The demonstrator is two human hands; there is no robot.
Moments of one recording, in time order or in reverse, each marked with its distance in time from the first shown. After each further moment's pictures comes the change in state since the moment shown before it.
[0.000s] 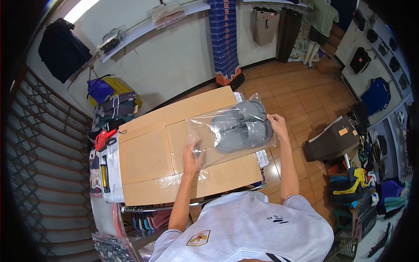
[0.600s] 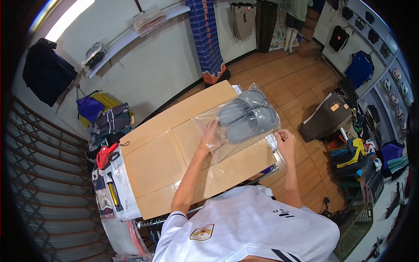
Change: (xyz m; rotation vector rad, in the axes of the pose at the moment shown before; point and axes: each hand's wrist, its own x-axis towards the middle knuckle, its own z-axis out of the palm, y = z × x) left_hand 0.076 -0.034 0.025 0.090 -0.513 0.252; right_hand -0.200 -0.044 0.020 -0.139 0.302 -0.135
